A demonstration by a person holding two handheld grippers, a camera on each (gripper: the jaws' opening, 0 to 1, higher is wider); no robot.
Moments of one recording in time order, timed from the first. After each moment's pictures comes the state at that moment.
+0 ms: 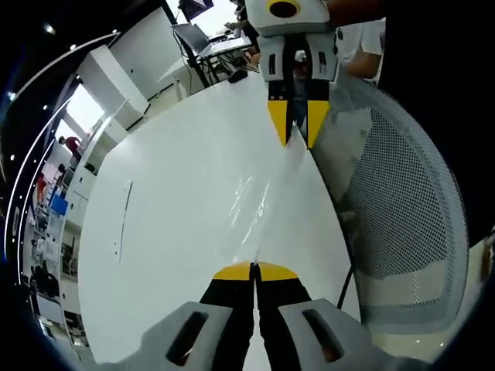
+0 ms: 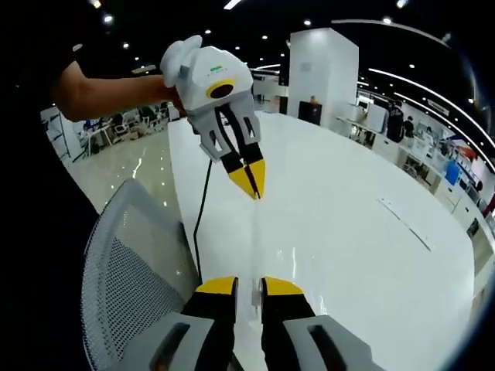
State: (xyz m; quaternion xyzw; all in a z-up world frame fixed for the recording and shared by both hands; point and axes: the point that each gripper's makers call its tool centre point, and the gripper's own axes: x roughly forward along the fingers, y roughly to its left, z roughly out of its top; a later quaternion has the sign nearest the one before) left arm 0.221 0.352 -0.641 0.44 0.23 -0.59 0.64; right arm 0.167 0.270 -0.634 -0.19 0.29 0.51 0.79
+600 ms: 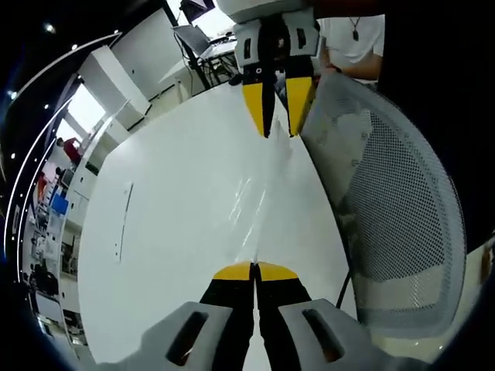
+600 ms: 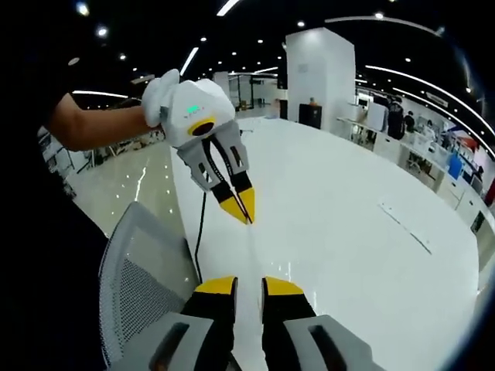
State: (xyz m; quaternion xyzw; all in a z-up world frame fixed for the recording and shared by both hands) left arm 0.219 0.349 -0.639 0.44 0.24 -0.58 0.64; right arm 0.178 0.273 -0.602 -0.16 0.29 0.52 0.78
